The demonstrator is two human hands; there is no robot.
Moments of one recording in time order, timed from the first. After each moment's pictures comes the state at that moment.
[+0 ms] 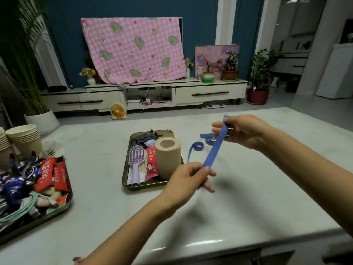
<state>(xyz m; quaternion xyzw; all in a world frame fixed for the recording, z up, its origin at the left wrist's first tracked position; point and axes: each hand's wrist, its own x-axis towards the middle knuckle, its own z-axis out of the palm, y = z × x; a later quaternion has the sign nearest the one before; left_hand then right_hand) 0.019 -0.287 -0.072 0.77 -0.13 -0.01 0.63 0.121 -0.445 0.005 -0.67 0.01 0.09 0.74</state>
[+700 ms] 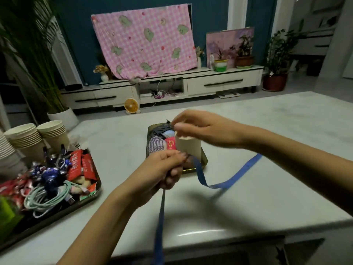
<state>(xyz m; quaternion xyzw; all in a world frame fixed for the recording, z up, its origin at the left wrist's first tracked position) -0.012 -0.199 -0.045 0.74 -0.08 -0.08 0.66 0.066 -0.357 0.005 -0.84 -0.41 0.03 0.36</state>
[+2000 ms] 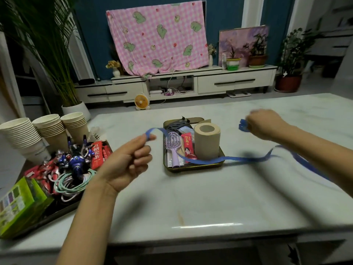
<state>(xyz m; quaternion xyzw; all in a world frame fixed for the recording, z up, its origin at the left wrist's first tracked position) -0.022 -0.104 -0.043 0.54 0.02 -0.02 0.84 0.148 -0.407 -0.032 -0.97 -0.16 -0.14 -0.14</state>
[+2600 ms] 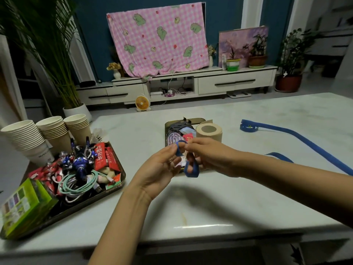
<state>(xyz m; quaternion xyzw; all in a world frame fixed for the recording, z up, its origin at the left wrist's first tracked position) -0.012 -0.156 -0.066 0.55 0.06 -0.02 0.83 0.040 -0.295 -0.046 -0.72 -0.22 0.26 0.61</state>
